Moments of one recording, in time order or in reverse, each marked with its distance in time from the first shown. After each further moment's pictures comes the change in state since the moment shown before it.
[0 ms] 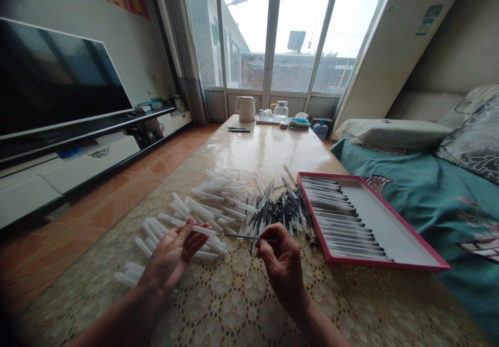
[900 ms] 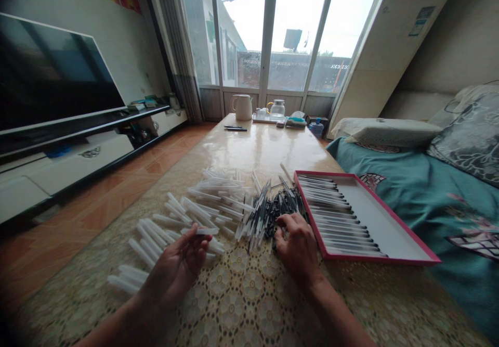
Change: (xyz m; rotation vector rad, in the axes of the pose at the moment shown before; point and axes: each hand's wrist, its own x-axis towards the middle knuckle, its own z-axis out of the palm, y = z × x) left_hand -0.015 -0.001 0.009 -0.260 -0.091 -0.311; right_hand 0.032 0.030 -0.048 -0.936 -0.005 -0.203
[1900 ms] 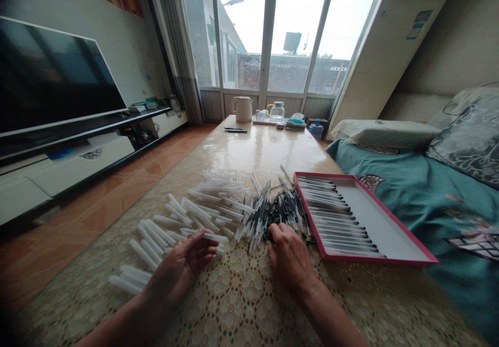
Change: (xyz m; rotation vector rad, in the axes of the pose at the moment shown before) left_hand 0.006 -0.009 -0.008 0.242 -0.070 0.081; right_hand -0.013 -0.025 -0.009 -0.091 -0.274 -0.062
